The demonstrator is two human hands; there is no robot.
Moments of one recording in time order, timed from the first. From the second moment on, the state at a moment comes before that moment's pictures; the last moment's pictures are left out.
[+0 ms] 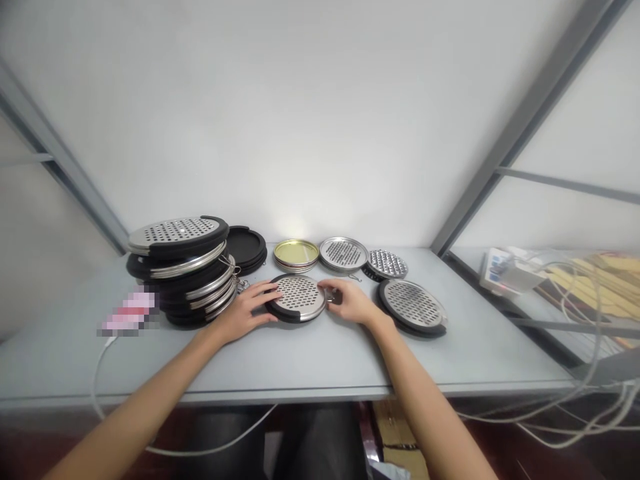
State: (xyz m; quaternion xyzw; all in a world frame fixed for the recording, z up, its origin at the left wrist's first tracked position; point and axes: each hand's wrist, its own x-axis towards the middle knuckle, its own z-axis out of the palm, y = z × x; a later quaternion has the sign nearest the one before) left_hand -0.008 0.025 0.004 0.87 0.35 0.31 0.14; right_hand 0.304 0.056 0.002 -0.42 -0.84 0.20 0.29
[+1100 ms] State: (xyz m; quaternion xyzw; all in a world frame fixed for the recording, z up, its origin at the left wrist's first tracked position) left_hand -0.007 0.020 0.002 0.85 0.42 0.27 0.14; right_hand 0.289 0.052 0.004 -0.39 -0.84 0.21 0.30
